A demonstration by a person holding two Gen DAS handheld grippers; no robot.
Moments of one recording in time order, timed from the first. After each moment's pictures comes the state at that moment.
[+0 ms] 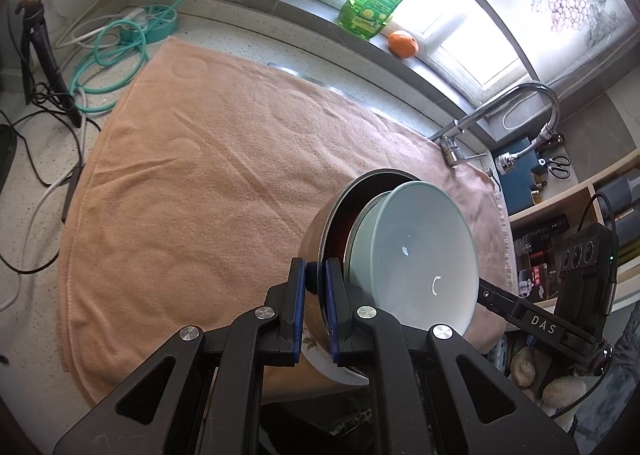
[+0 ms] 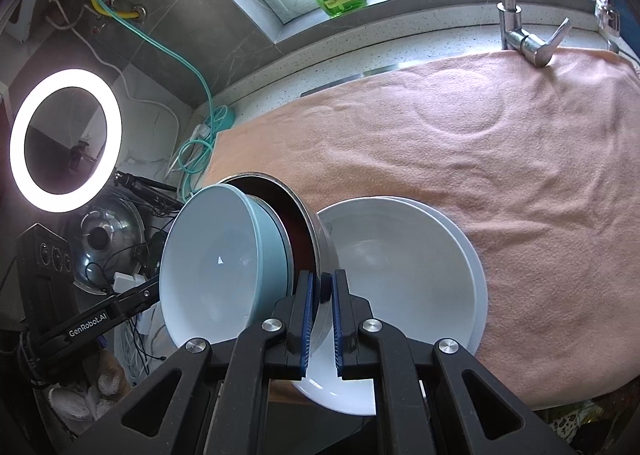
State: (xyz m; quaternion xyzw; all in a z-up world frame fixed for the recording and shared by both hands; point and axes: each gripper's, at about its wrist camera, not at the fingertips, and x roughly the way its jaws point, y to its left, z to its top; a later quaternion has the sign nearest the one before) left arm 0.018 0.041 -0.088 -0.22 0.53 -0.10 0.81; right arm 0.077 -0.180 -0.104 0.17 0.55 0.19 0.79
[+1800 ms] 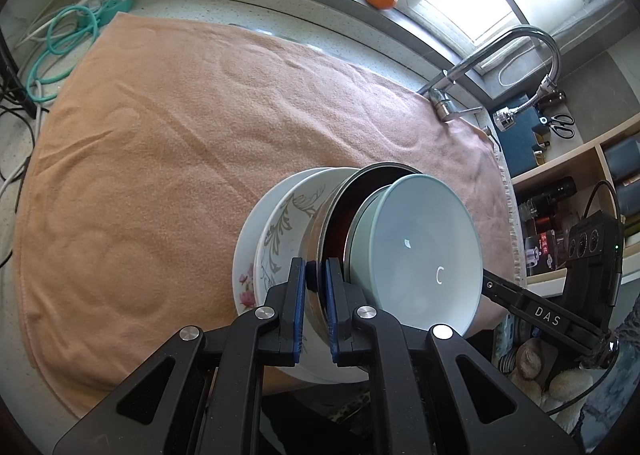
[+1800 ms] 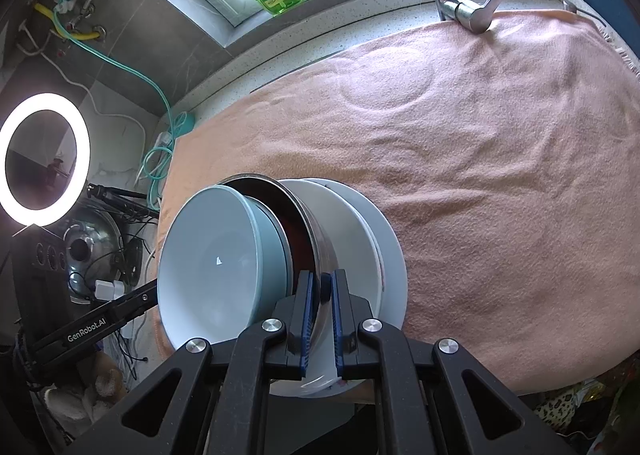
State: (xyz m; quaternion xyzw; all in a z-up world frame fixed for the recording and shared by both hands) left arm 0.030 -0.010 -0.110 -0.19 0.57 -0.13 0.79; right arm 0.070 -0.234 -0.127 0.18 0.57 0.15 0.79
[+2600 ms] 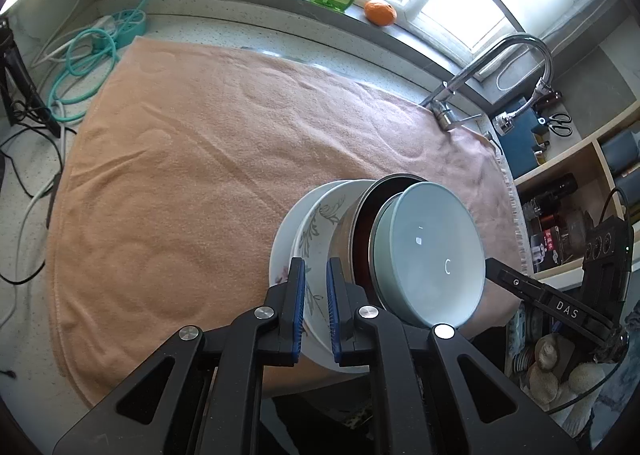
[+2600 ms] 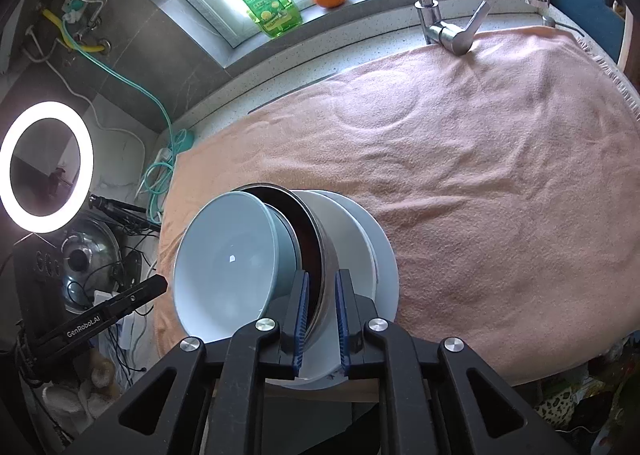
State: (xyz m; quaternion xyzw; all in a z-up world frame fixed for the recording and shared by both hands) left arm 0.017 0.015 -0.095 -0.17 0.54 -0.12 0.81; right arm 0.046 -0.239 -0.104 0.18 0.54 0.13 0.81
